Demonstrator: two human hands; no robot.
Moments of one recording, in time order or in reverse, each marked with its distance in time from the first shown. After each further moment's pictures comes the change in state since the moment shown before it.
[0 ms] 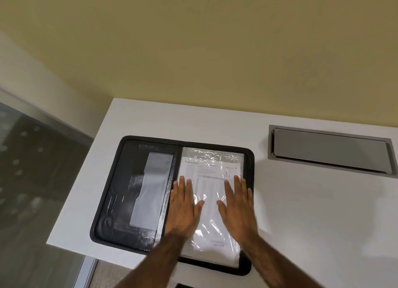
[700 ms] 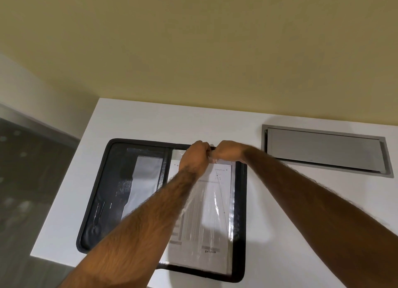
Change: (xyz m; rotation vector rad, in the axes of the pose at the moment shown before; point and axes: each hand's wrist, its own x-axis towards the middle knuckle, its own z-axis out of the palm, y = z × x) left_hand 0.163 0.094 -0.086 -0.220 -0.118 0.062; right_hand 0.187 -0.001 -0.124 0.357 -0.711 -0.032
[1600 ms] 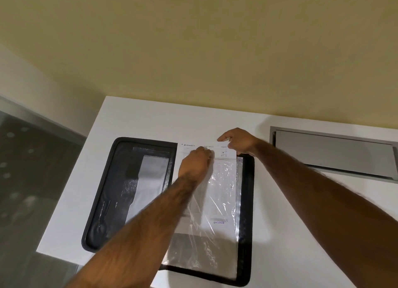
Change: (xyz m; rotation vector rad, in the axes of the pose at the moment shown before) left_hand -0.014 -0.020 -0.002 0.132 -0.027 0.038; right_hand 0.023 0.014 -0.022 0.165 0.256 -0.079
